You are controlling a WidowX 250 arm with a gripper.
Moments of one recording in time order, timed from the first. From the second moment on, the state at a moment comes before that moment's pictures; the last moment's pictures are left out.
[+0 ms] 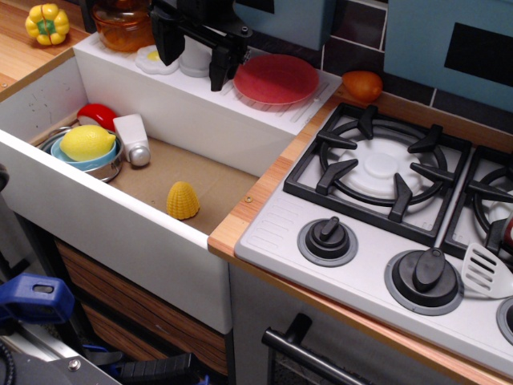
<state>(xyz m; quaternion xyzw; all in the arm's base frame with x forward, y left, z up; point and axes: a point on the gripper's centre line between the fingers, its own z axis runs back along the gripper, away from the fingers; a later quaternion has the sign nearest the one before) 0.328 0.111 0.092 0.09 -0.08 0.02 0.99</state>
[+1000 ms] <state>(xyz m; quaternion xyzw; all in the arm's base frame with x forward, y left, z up) 0.332 0.126 -0.048 0.04 -0.06 0.05 1.00</state>
